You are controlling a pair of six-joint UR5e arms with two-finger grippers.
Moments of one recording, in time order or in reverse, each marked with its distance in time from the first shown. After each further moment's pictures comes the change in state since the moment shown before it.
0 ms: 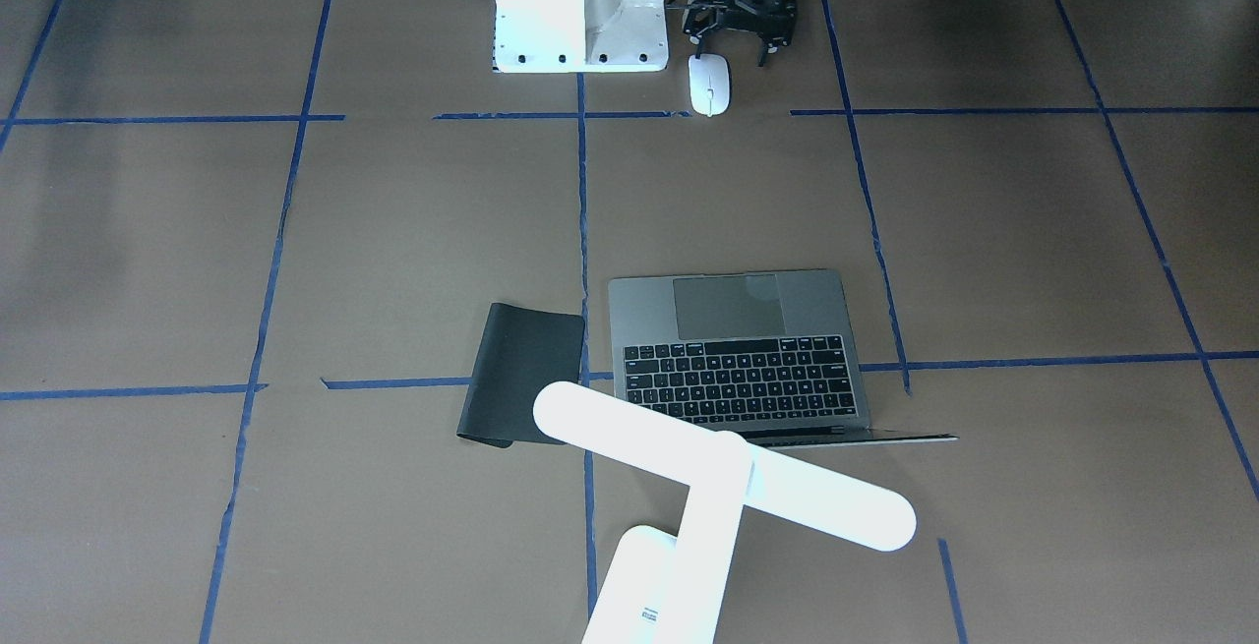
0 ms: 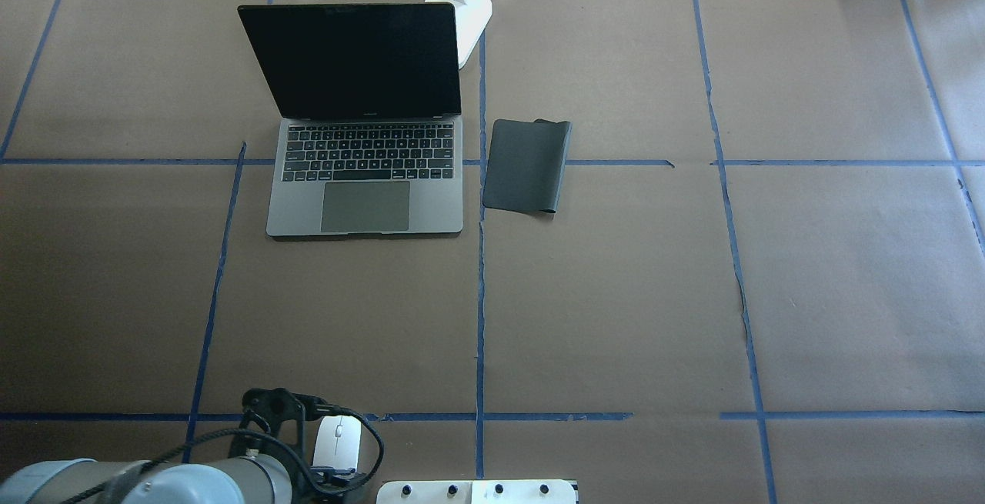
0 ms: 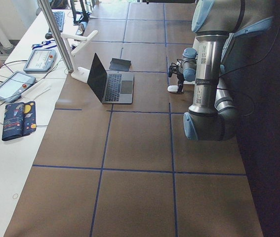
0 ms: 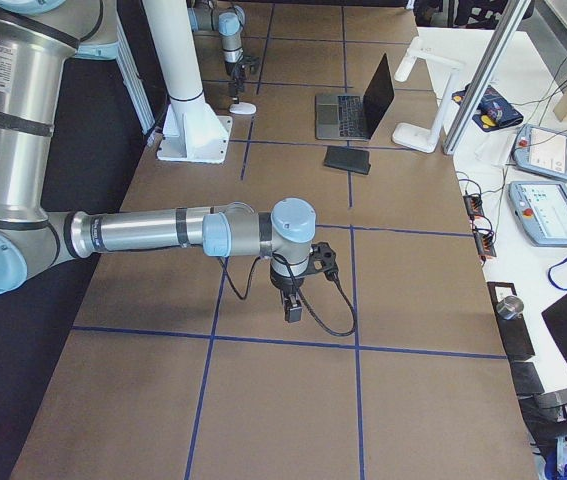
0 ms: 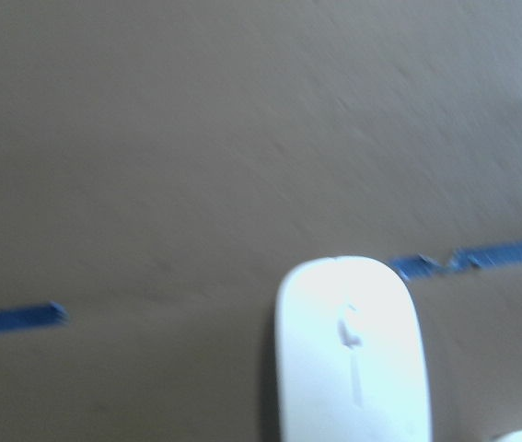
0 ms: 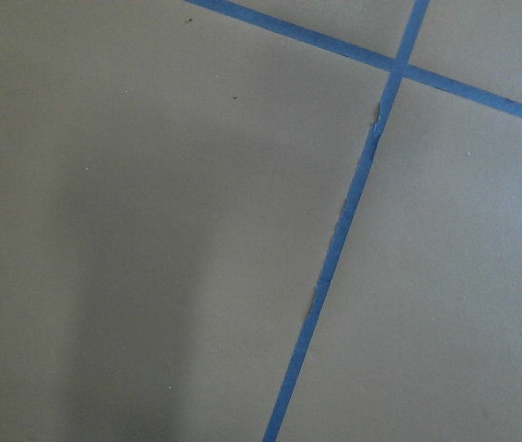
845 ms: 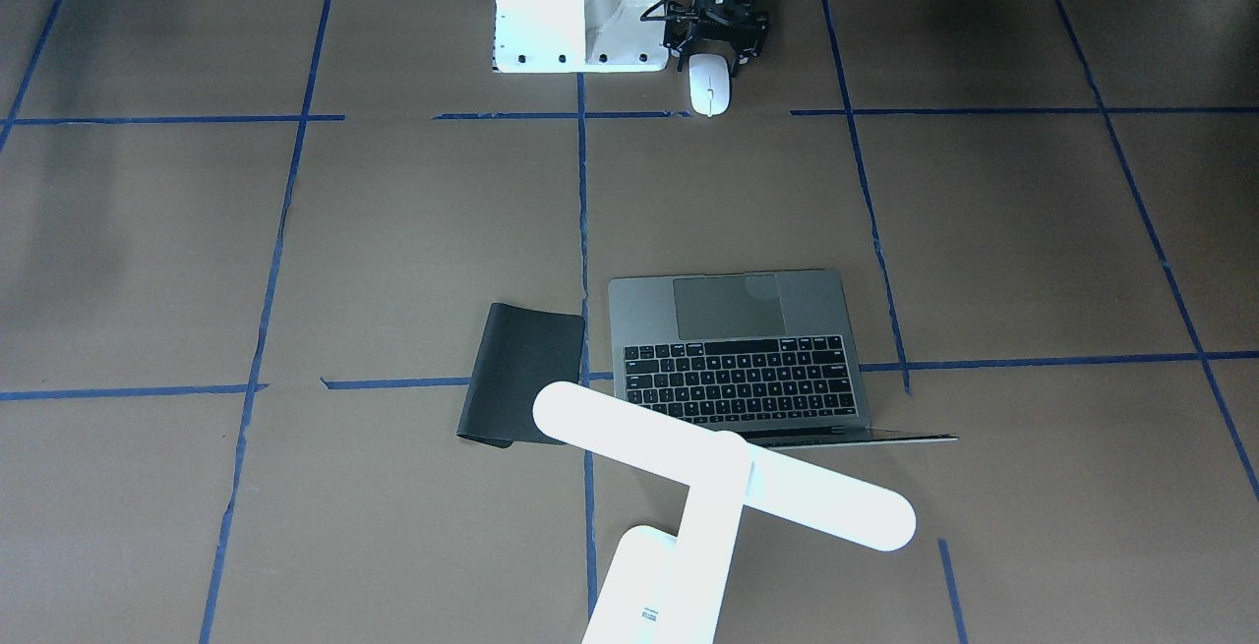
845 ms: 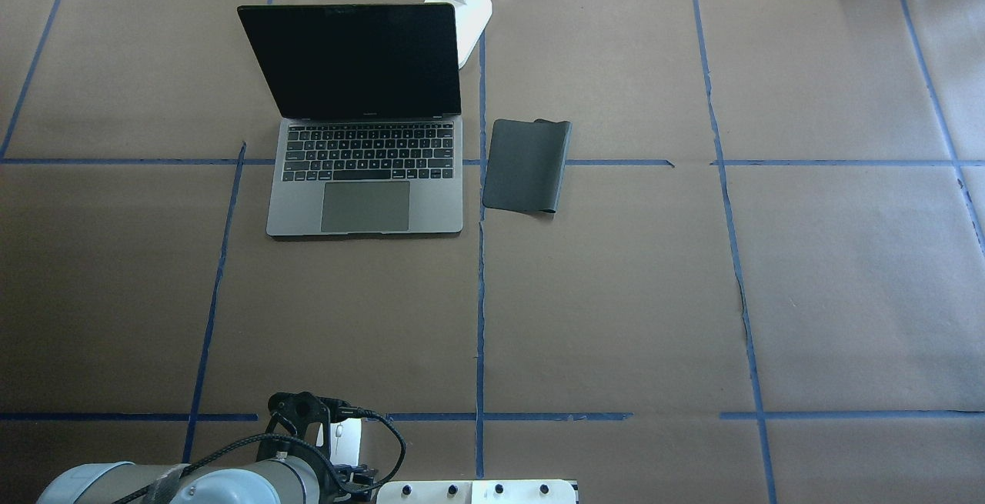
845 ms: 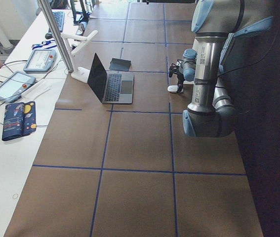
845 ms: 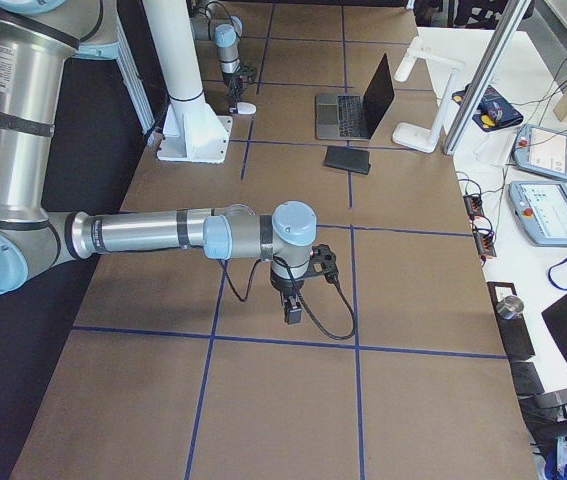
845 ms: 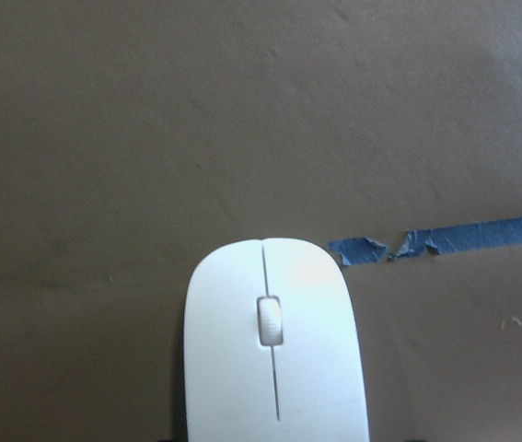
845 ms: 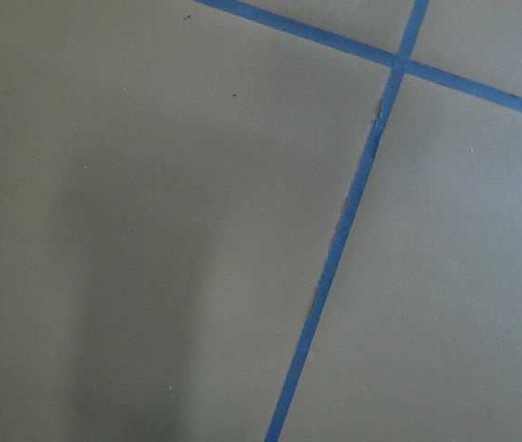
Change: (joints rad) left arm -0.003 -0.044 0.052 0.004 0.013 -0.012; right arm 0.001 0.001 -0.005 0.001 0.004 0.000
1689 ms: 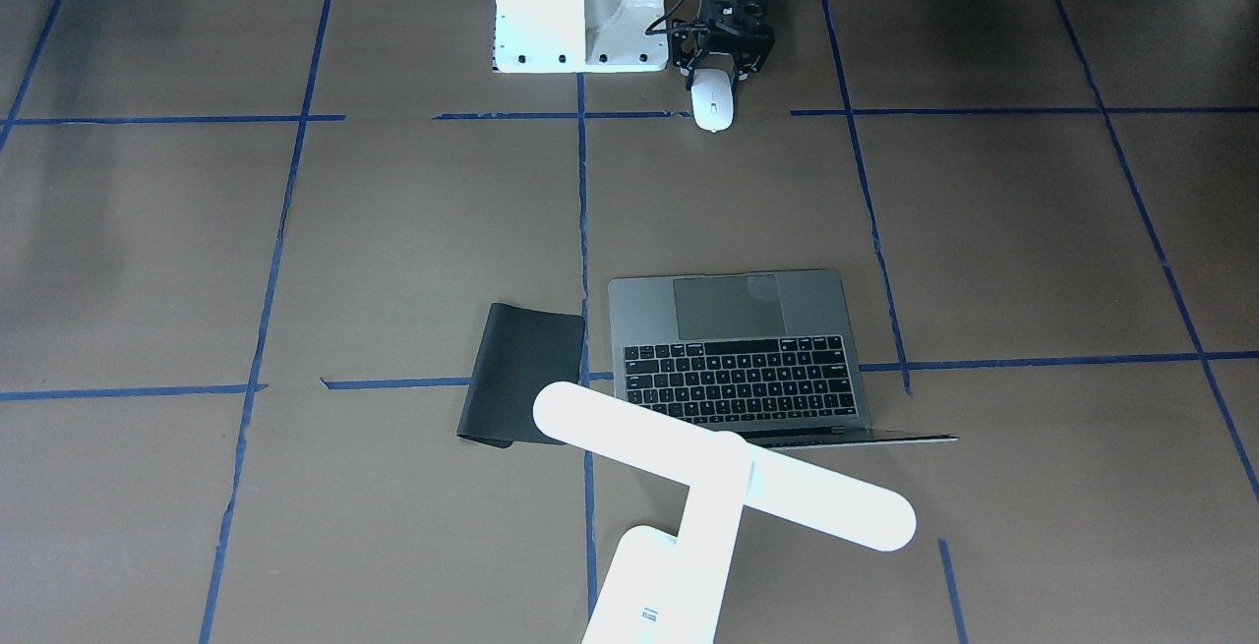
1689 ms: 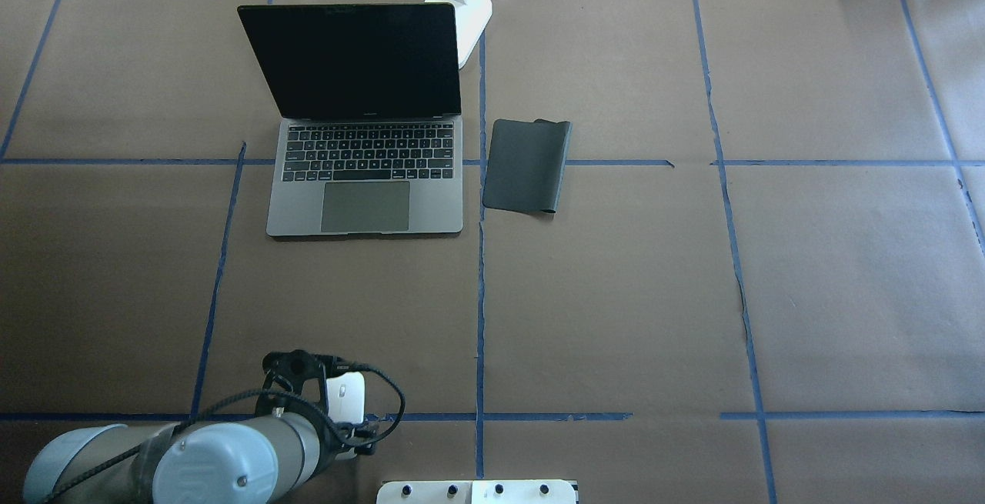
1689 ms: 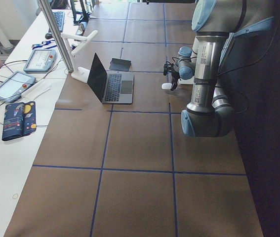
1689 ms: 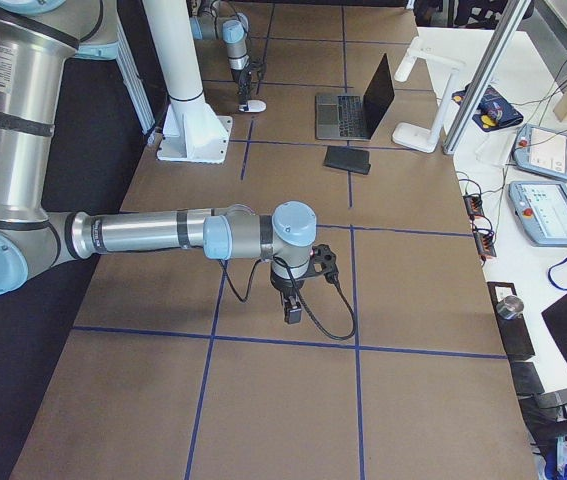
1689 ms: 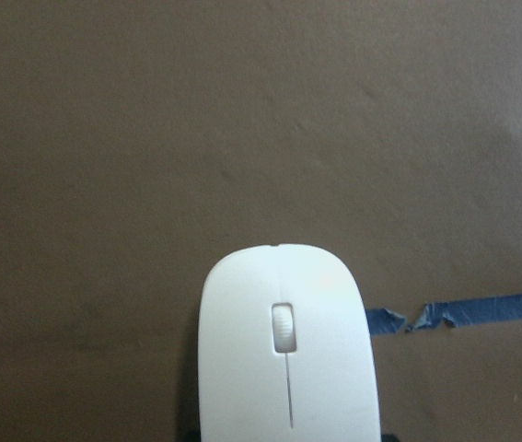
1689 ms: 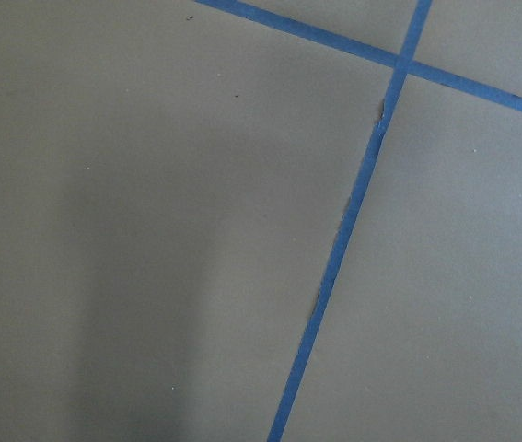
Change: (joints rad) left arm -0.101 -0.043 -0.011 0.007 -0.007 0.005; right arm 0.000 0.000 -0.001 0.001 0.006 0.000
